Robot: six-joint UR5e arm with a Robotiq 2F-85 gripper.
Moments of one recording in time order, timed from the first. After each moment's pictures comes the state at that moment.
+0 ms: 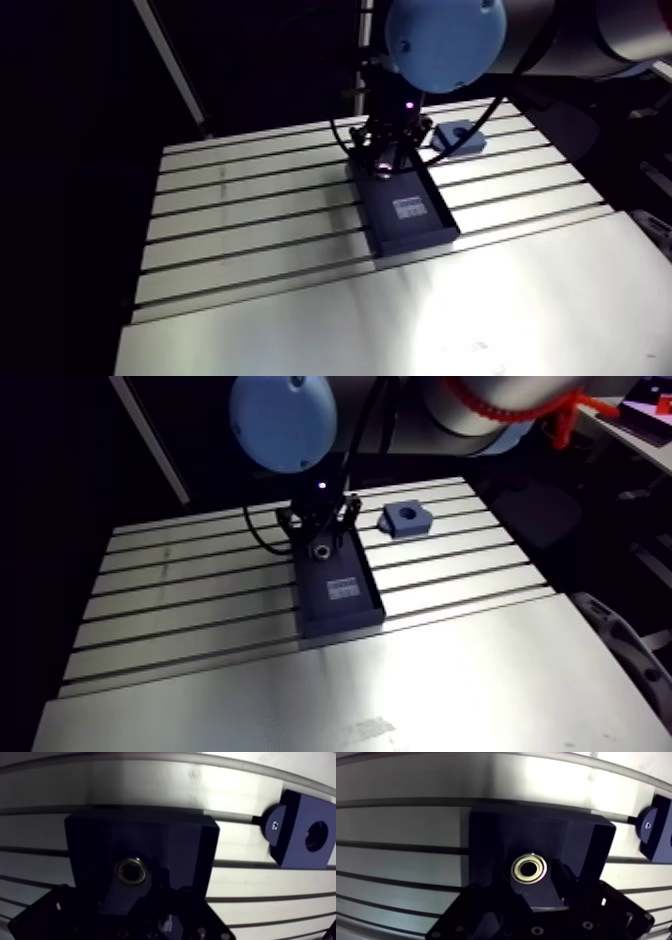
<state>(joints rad) -0.25 -1.10 1.84 -2.21 -1.60 -1.90</state>
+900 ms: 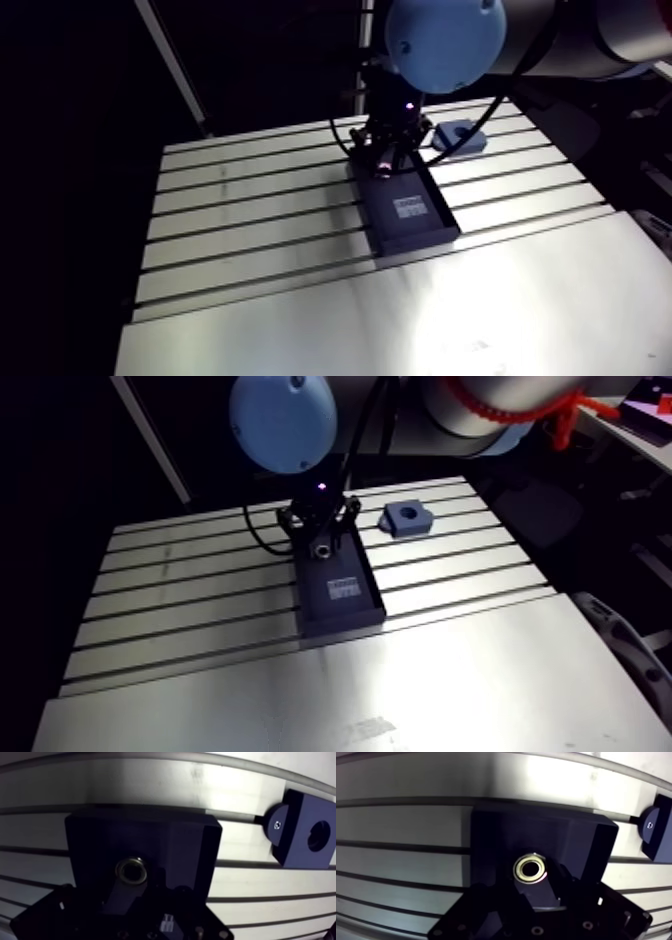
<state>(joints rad) -0.25 -1.10 1.84 -2.21 -1.60 -1.89</state>
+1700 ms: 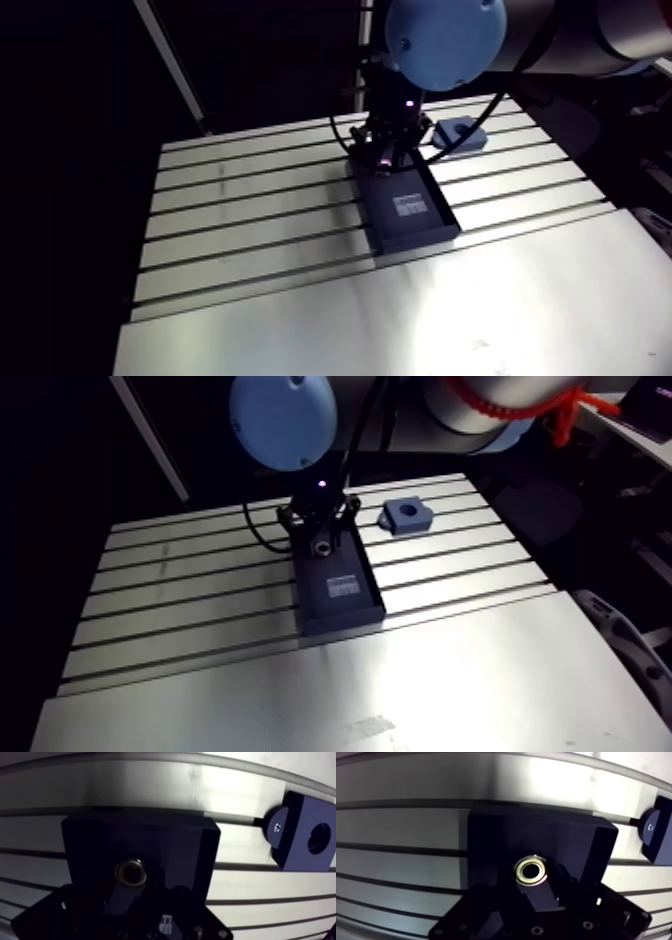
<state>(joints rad) -0.25 -1.09 1.83 -2.21 -1.60 -1.90</state>
